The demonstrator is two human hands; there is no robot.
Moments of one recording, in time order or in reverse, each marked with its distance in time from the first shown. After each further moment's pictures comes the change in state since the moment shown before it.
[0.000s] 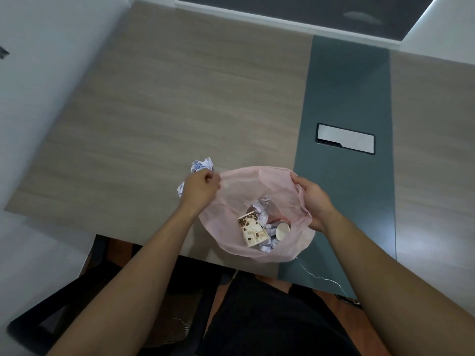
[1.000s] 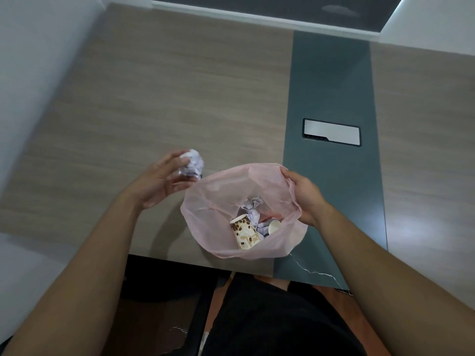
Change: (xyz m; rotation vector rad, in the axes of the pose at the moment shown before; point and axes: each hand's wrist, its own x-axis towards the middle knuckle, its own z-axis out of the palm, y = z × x) left_hand 0.037 -0.002 -0.083 -0.801 -0.557 -0.136; right_hand -0.010 -0.011 0.005 0.013 0.037 -0.040
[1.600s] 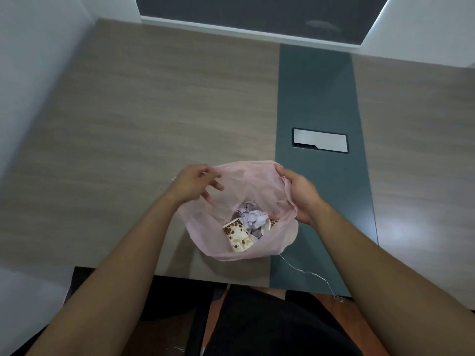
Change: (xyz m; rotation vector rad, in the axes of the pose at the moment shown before) left_hand 0.054 -0.008 0.076 0.732 0.085 0.009; right_hand -0.012 -0.029 0.014 0.019 -0.021 -0.089
